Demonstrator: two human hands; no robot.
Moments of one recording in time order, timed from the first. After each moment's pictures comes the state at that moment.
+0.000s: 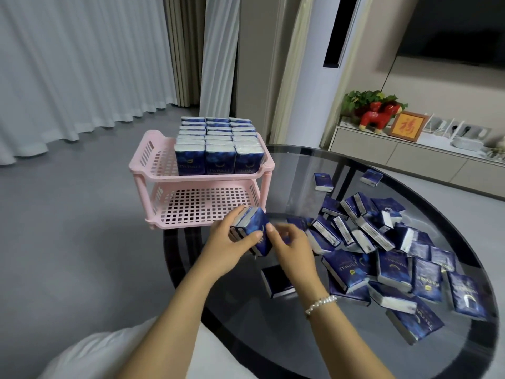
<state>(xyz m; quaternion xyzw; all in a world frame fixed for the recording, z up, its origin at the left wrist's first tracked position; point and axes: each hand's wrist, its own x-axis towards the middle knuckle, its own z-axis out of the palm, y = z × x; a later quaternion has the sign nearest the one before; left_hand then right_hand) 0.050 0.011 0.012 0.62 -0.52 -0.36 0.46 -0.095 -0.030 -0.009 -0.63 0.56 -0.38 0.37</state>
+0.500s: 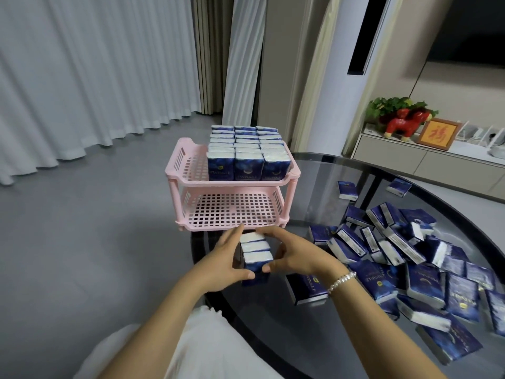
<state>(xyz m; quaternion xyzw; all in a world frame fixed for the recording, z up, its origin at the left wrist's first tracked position) 0.106 0.032 -0.006 0.67 -0.62 -0.35 0.21 -0.081 -0.051 0.018 -0.82 0.37 -0.08 0.42</state>
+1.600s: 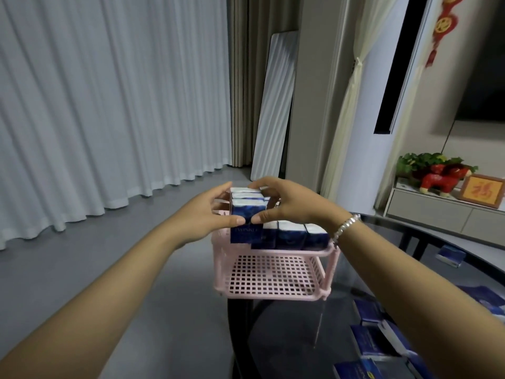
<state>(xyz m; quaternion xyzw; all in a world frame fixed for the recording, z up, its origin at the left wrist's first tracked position) 0.219 0.008 0.178 0.63 -0.58 -0.27 0.44 0.040 -0.094 0.209 -0.91 0.26 -0.17 0.28</state>
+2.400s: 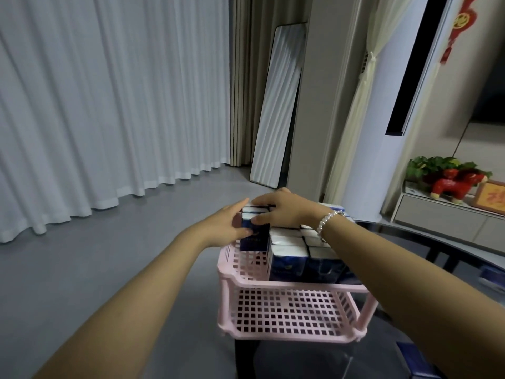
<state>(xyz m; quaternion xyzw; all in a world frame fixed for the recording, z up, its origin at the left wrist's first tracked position) 0.290 -0.123 0.112 0.69 -0.63 -0.24 0.26 0.129 -0.203 0.158 -0.93 0.34 -0.07 0.13</state>
